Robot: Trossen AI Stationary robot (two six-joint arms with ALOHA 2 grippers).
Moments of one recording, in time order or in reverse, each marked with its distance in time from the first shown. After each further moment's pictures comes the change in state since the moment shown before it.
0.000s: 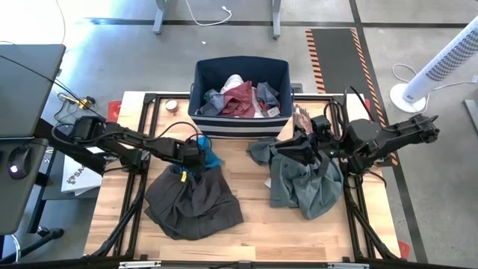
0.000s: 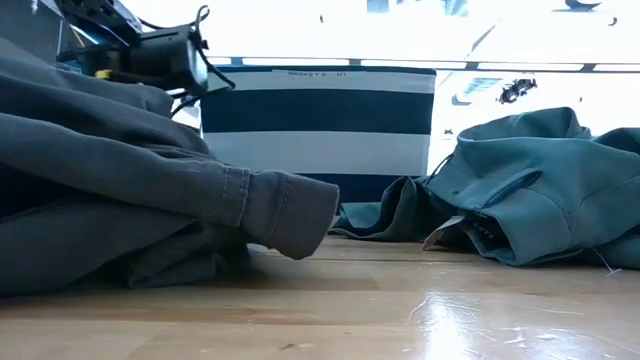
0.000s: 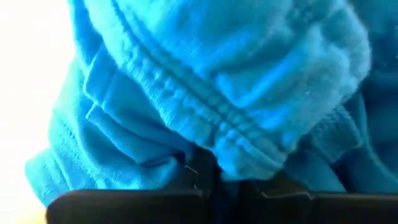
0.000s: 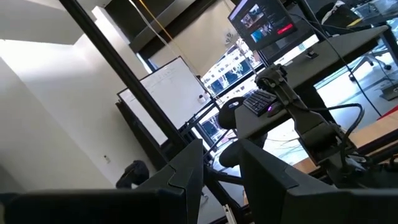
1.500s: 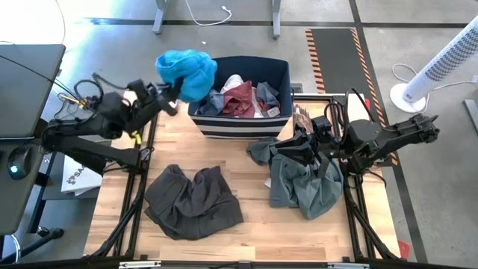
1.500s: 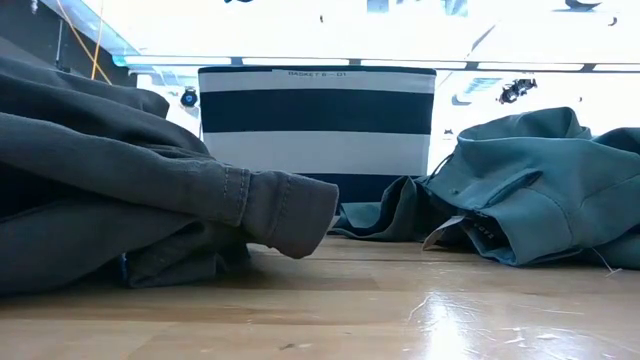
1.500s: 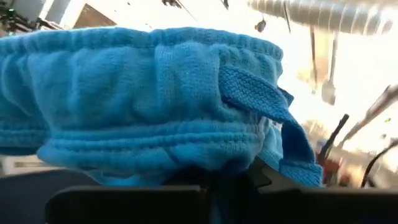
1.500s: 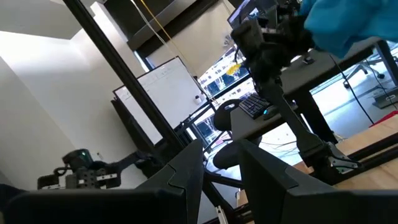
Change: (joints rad) left arm 0.038 -0.522 0.434 0.747 -0.532 0.482; right arm -0.001 0.000 0.000 -0.001 0.015 -0.046
